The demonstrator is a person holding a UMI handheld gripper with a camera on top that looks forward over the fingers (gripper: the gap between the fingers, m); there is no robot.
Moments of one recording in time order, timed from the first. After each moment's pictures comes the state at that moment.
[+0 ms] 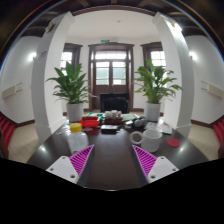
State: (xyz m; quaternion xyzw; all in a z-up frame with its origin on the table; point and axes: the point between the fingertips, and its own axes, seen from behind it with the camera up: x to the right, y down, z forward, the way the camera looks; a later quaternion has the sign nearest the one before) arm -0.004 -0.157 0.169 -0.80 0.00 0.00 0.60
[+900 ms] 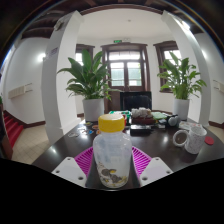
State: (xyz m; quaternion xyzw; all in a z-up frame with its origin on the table) arm -0.165 -0.048 0.069 -0.78 -0.04 0.06 0.62
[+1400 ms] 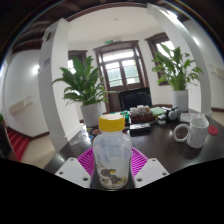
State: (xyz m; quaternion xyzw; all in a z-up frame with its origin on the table) arm -0.152 -0.041 0.078 -0.78 0.00 0.12 0.62
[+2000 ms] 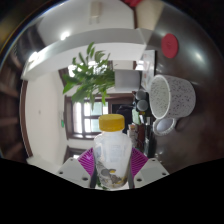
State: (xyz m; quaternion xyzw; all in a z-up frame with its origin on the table) arm 0.039 0.016 0.184 -0.48 0.50 0.51 0.50
